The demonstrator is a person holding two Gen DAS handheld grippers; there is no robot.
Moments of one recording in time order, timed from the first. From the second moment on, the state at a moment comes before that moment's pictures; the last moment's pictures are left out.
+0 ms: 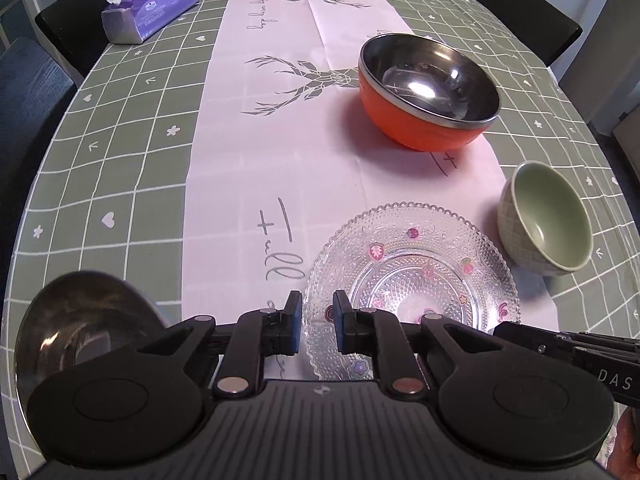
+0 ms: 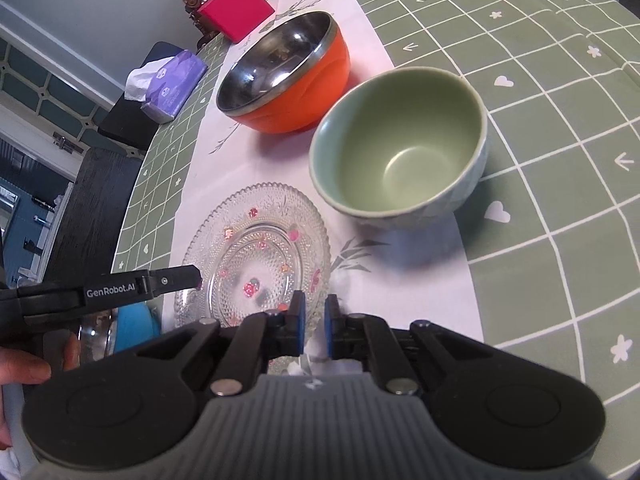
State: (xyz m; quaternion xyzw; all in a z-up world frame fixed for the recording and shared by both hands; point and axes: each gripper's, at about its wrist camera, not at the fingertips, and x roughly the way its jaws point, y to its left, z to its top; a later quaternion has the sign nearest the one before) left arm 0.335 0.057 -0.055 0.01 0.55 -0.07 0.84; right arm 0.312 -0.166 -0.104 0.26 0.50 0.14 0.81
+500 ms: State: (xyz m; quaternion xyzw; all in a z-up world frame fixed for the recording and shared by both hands) left arm 0.253 0.041 -0.020 -0.03 0.52 -0.09 0.85; right arm 0.246 -0.195 -0.070 0.23 0.49 0.16 0.83
